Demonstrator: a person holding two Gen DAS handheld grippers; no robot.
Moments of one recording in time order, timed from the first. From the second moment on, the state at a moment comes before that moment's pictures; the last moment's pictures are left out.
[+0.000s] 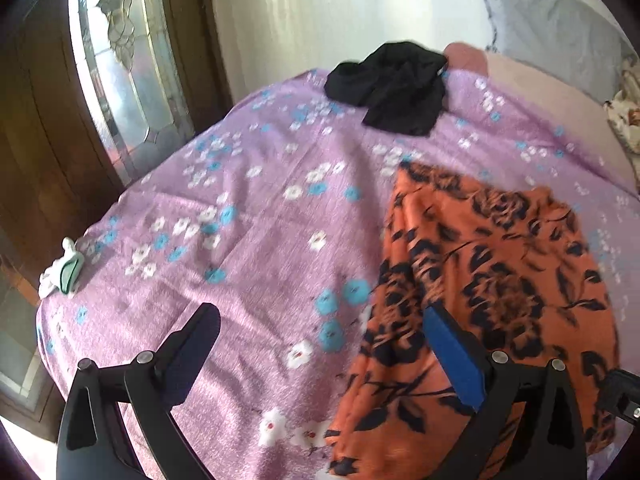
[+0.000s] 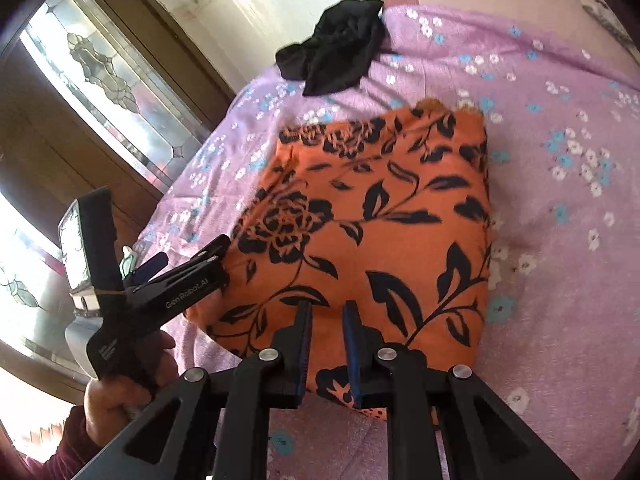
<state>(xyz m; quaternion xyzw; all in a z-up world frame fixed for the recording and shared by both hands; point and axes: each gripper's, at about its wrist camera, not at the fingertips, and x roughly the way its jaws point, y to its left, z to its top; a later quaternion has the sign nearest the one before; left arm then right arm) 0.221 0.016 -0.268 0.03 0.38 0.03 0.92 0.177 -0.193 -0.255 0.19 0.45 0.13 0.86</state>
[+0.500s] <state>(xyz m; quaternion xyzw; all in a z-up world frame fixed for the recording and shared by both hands) 0.223 -0.009 -0.269 0.05 0.38 -0.01 0.92 0.195 -0.221 -0.292 0.27 0.51 0.13 0.81</state>
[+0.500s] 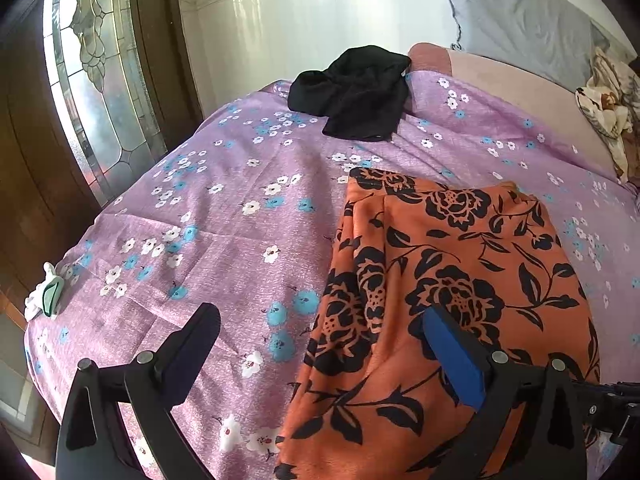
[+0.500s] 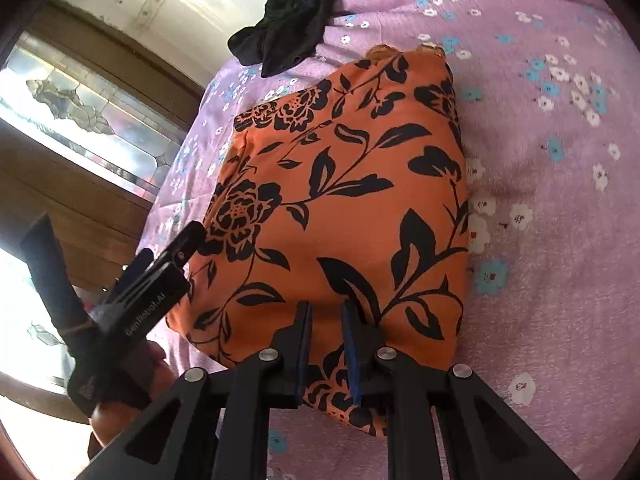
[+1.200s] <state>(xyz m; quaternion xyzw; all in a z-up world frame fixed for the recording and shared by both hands) 0.229 -0.014 -0.274 0.05 0.39 -0.02 0.92 0.198 -0.235 -0.268 0.24 0.47 0.10 0.84</state>
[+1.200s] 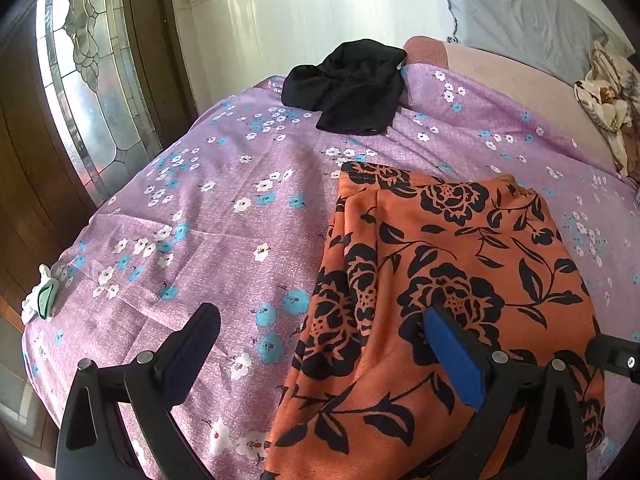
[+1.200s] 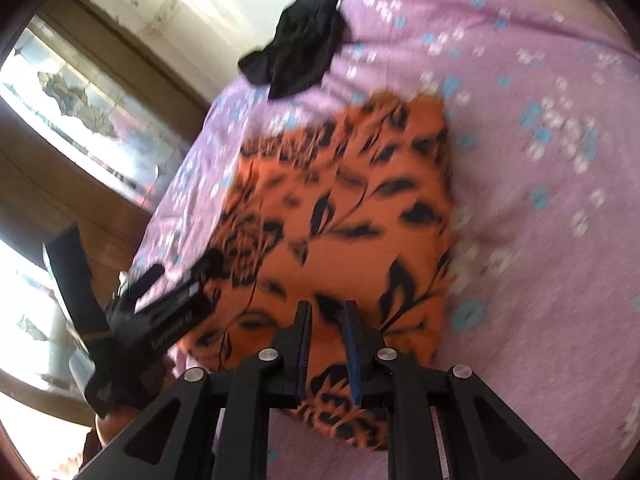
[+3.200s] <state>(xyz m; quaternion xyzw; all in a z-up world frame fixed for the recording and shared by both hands) 0.253 0.001 -0.277 0.01 0.44 -0.09 0.89 0.232 -0.296 -0.278 0.37 0.43 0.05 0.82</state>
